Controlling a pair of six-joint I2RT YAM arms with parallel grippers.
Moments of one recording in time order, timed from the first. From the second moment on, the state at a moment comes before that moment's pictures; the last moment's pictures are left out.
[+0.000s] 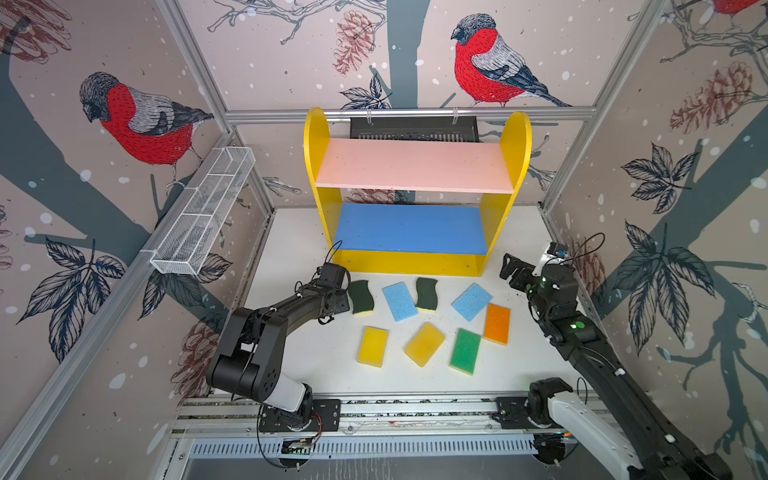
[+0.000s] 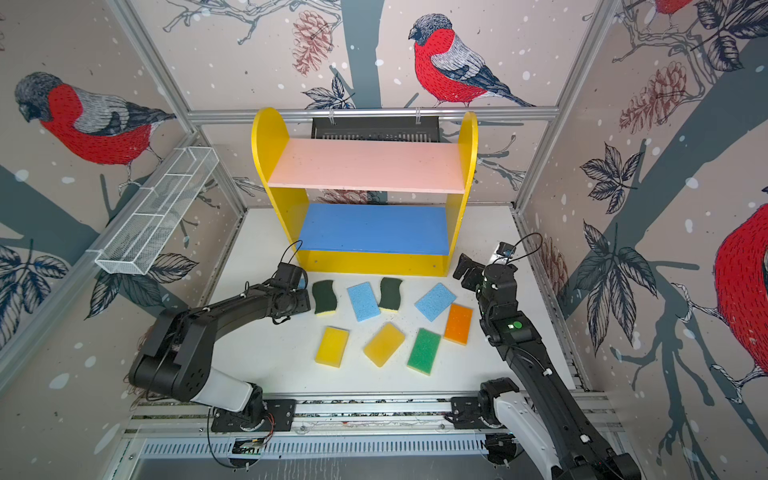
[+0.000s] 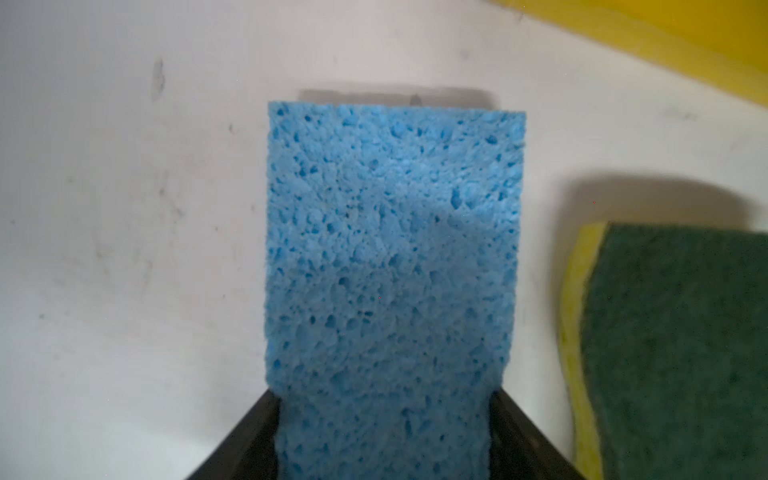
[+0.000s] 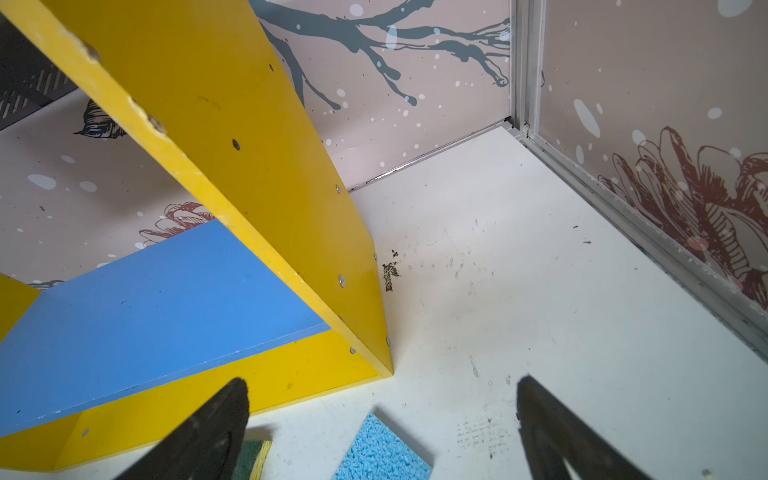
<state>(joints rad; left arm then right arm) -0.26 1.49 0.70 -0.43 -0.15 -0.51 0.25 0.80 0.60 -0.16 0.22 0.41</state>
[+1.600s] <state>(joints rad) -0.54 1.48 2.06 -1.22 -0.27 -0.31 0.25 0.74 0.75 -0.24 0.02 0.34</state>
